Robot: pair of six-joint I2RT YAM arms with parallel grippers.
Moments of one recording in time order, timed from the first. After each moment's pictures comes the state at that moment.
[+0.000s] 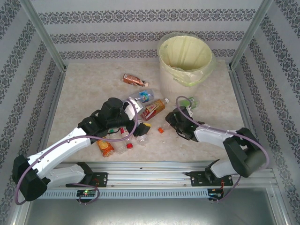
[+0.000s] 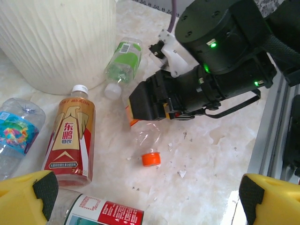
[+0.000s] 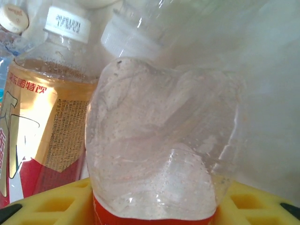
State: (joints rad) left arm -0.71 1.09 0.91 -0.33 0.27 0.07; right arm 0.56 1.40 0.56 0.02 0.12 1.17
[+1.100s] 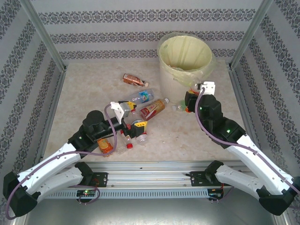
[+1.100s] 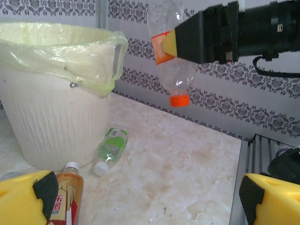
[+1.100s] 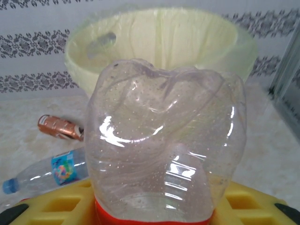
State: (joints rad) left arm -0.71 0.84 0.65 0.13 0.32 -0.09; right arm 0.68 0.89 1.03 -0.50 0.61 0.30
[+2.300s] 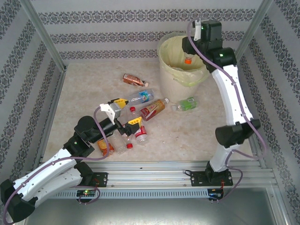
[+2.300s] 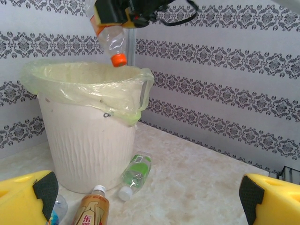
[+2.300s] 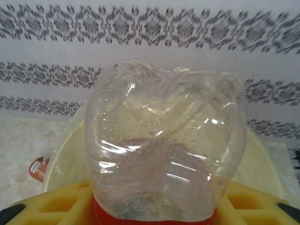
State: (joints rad) left arm -0.71 0.73 0.59 0.21 0.18 -0.08; right arm 0.23 1.86 2.28 -0.89 0.06 0.09
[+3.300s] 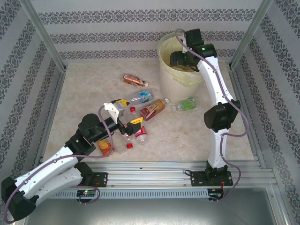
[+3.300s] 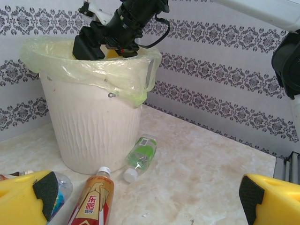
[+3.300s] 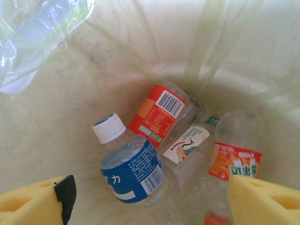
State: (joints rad) left arm -0.70 0.77 0.61 0.15 0.17 -0.07; right arm 0.22 2.14 2.42 -1.14 -0.03 0.19
